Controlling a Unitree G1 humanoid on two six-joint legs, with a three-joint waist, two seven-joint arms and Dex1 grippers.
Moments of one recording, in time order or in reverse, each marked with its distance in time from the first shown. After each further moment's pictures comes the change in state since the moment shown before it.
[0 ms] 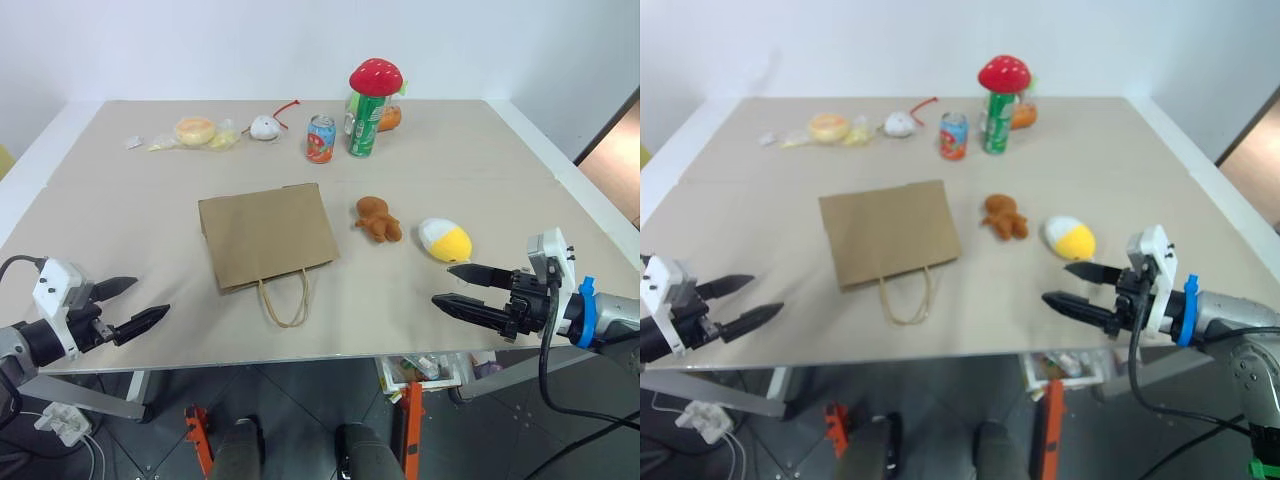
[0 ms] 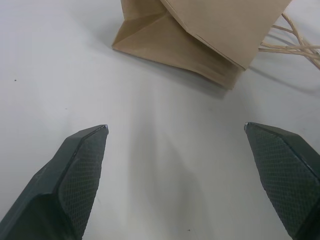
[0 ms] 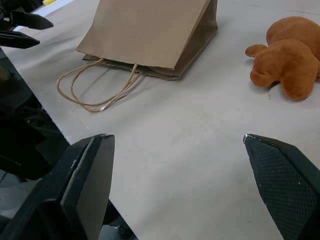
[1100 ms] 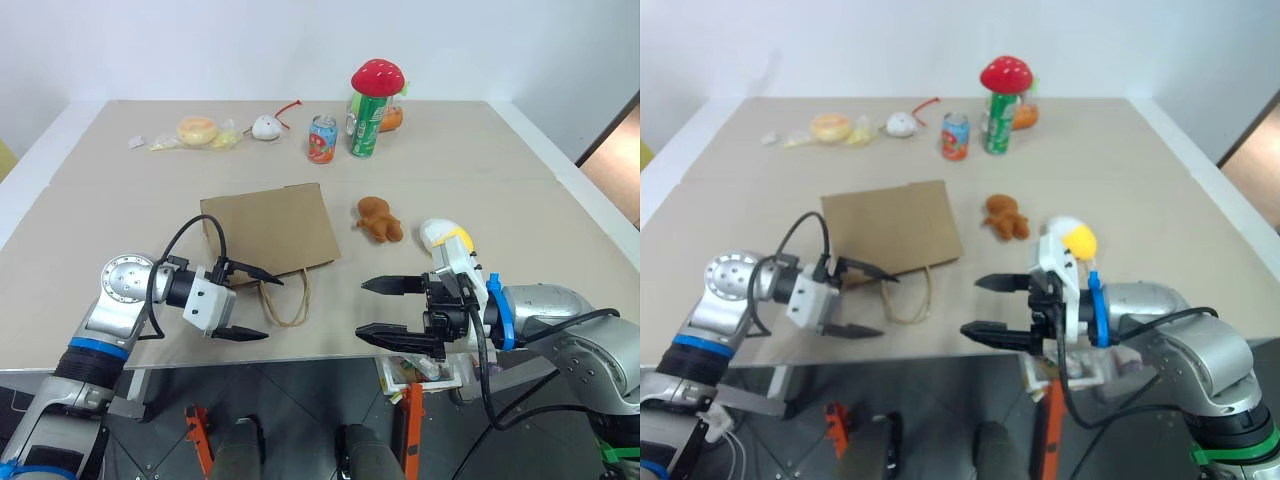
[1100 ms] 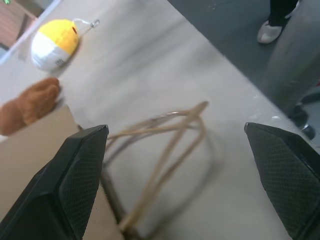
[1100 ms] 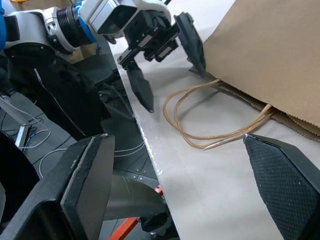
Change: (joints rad) left arm -0.702 -0.201 -0.637 0.523 0.412 -1.069 -0.542; right arm -0.172 0.095 0.306 -0.232 0.042 0.059 -0.068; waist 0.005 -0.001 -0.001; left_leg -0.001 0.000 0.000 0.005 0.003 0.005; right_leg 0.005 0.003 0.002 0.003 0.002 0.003
